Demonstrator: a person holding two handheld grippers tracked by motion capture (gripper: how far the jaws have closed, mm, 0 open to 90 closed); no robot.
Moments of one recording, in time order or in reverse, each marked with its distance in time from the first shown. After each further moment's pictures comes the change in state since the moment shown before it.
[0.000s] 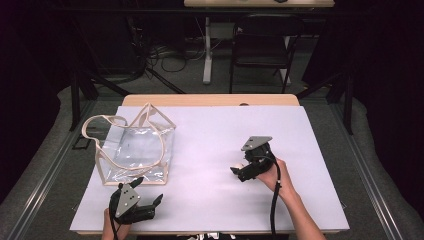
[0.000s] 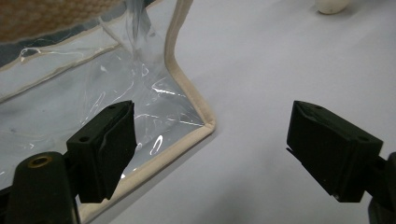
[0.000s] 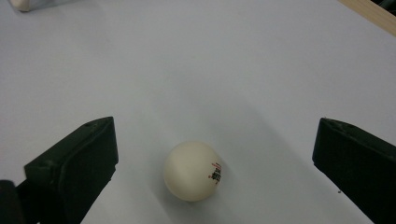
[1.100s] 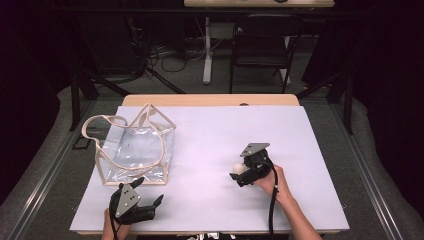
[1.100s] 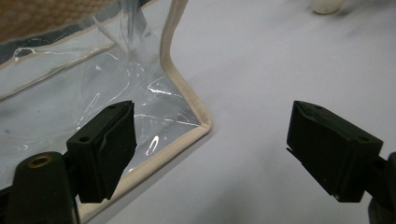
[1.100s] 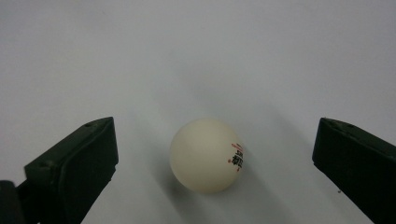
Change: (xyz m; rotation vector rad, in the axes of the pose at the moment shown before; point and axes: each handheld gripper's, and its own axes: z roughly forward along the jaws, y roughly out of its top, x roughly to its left) left arm 0.000 0.000 0.000 -0.001 -0.014 0.002; right arm 0.004 -0.022 0.023 0.020 0.031 0.037
